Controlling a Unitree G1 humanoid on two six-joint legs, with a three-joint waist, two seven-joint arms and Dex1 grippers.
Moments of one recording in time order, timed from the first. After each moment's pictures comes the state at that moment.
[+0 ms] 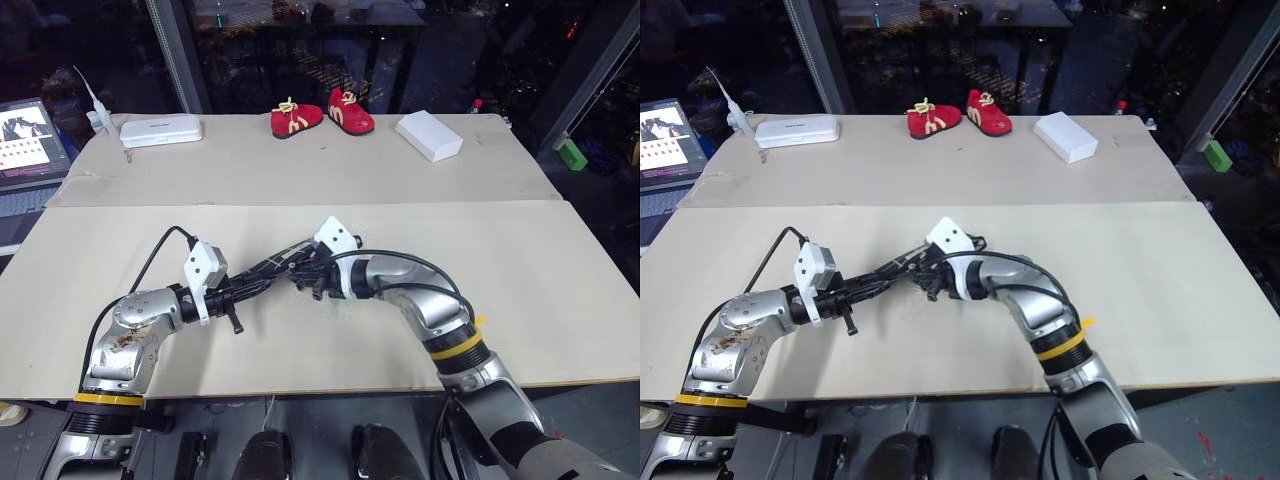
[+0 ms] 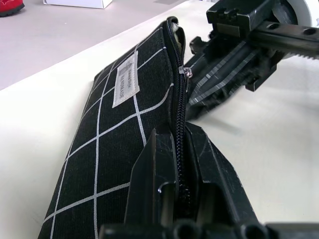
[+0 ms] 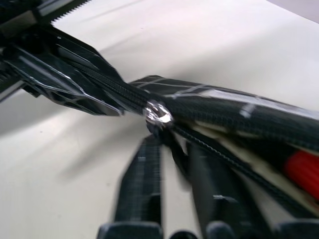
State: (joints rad) left arm -0.25 0.59 0.04 -0.03 -0.41 0.26 -1.00; right arm -0.70 -0.20 0.30 0.07 0.18 0.74 0.76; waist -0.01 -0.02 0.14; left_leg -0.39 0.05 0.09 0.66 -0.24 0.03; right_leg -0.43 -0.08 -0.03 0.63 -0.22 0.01
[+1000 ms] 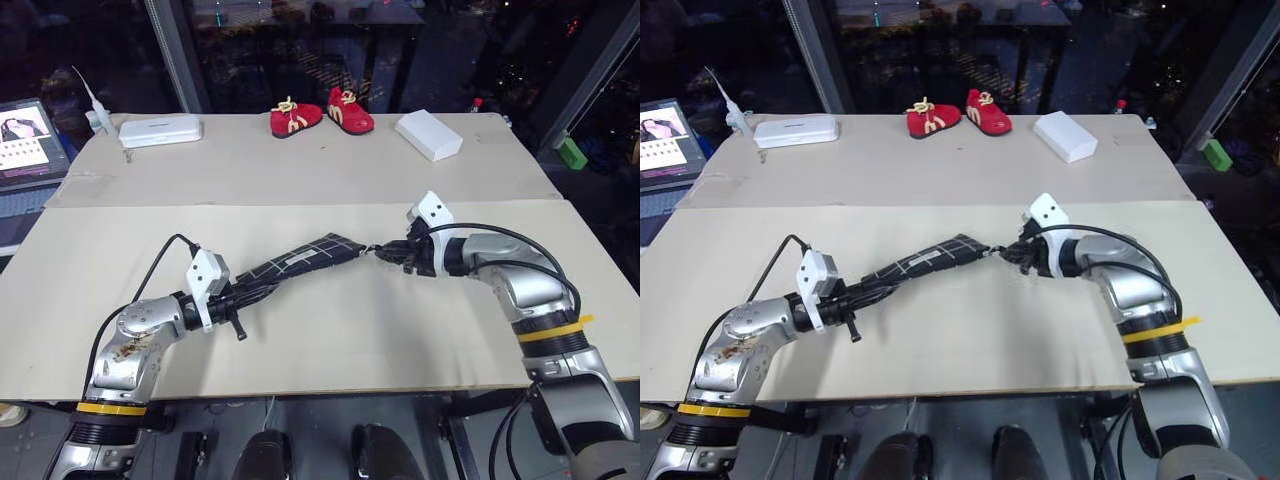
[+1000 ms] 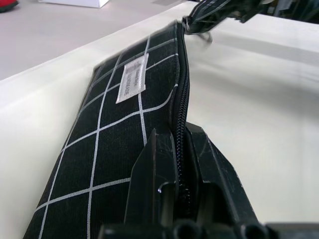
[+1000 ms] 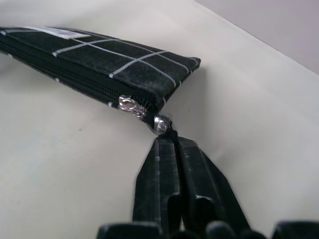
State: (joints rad) left arm -0.21 0.57 0.04 -0.06 -0.42 0.26 -0.98; right arm -0.66 -0.57 0.15 0.12 0.25 0.70 0.91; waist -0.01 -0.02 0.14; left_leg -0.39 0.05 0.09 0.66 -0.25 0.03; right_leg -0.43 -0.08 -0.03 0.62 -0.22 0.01
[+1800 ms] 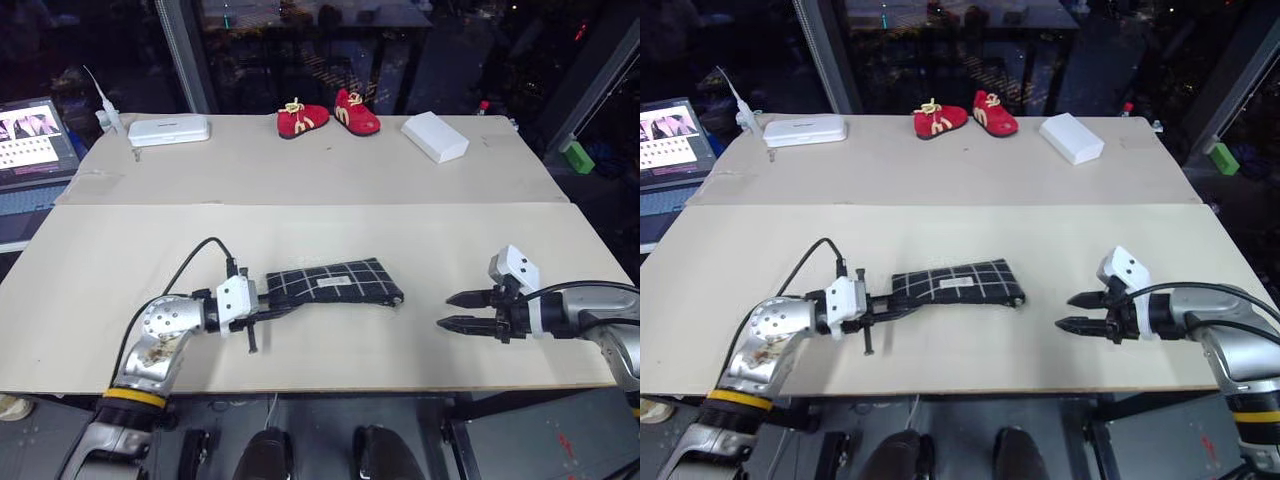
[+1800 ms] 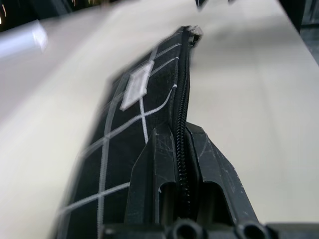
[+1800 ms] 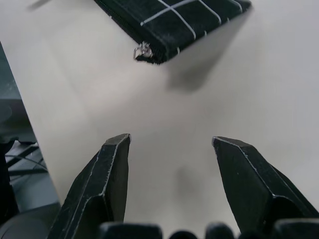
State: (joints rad) left arm -0.34 0.52 -0.12 0.21 -0.22 -0.34 -1.16; right arm -0.22 -0.94 -0.08 -0.16 0.42 0.66 1.17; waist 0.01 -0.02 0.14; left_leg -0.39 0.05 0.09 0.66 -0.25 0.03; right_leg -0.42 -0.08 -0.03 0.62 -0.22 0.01
